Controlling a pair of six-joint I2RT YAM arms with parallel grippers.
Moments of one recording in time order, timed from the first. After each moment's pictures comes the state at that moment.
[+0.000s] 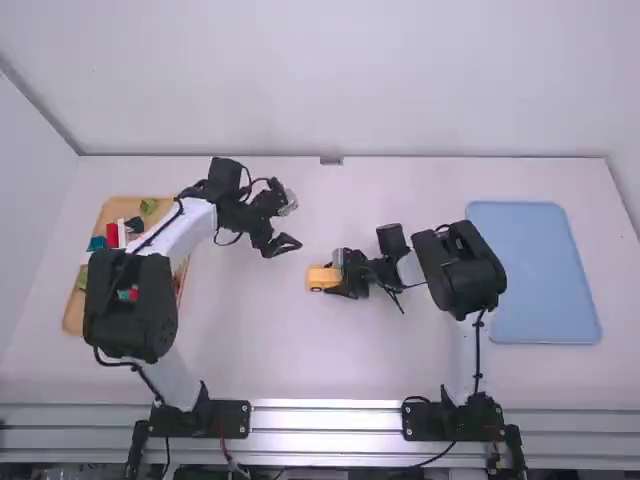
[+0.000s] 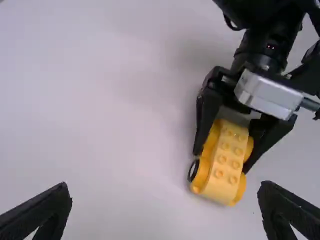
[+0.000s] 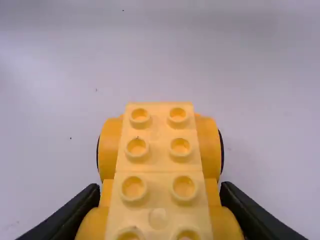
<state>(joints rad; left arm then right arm) -0.07 1.79 1.25 -0.60 0.78 0.88 0.32 2.20 0.86 0.37 -1.06 -0.94</state>
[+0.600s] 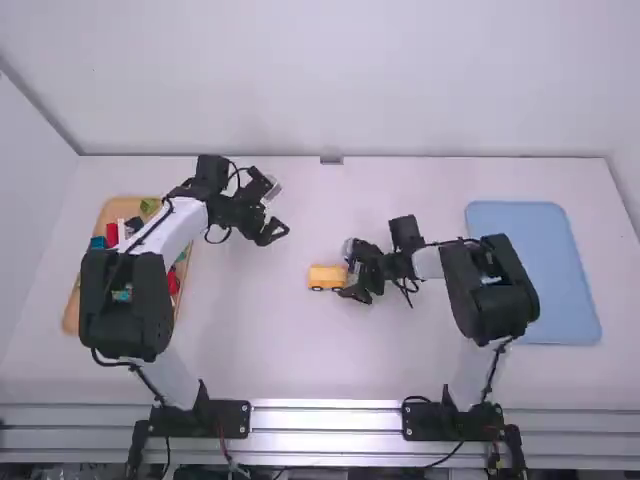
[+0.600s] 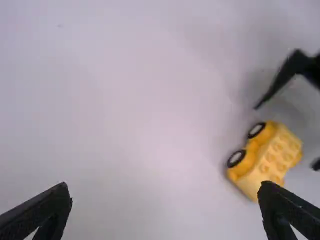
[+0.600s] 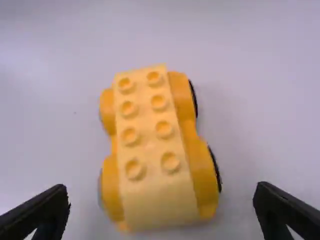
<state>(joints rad) -0.02 1.79 1.25 -0.53 0.60 0.54 0.27 1.95 0.86 -0.07 -0.85 -0.92</state>
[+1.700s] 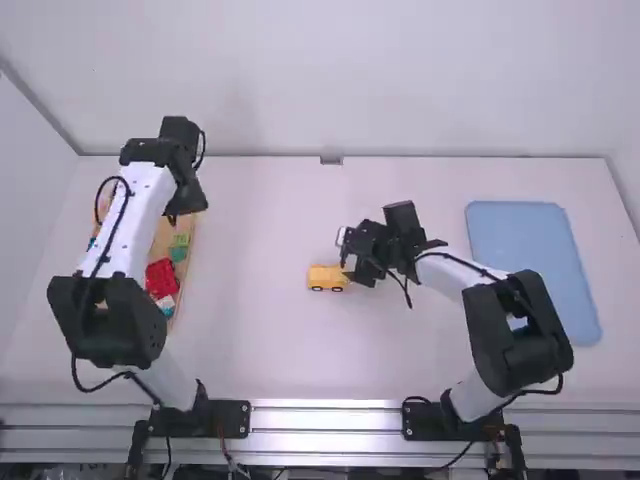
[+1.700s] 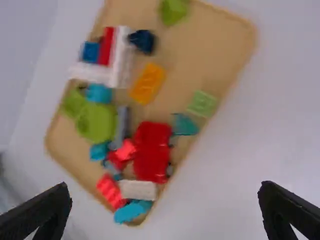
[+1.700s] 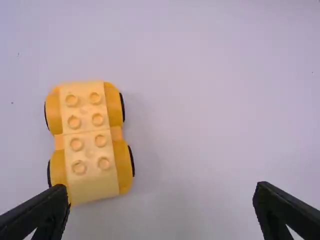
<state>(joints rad) 0.07 1.74 1.68 -1.28 -0.55 -0.47 0.34 1.70 0.86 -0.09 -0.51 -0.97</state>
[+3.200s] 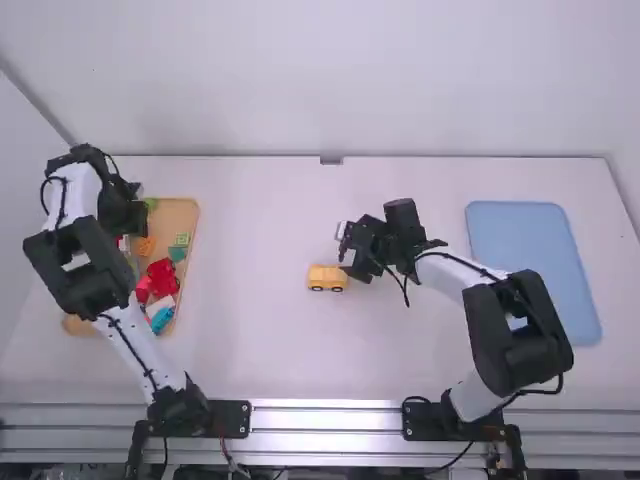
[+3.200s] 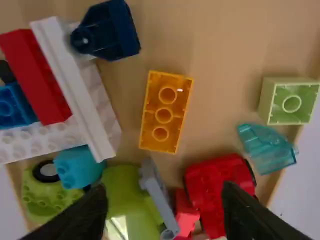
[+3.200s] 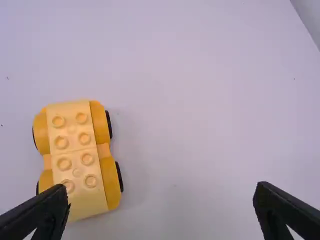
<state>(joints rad) 0.52 2.20 1.92 -1.23 -0.04 0.44 0.35 1.70 0.86 -0.03 -0.53 -0.90</state>
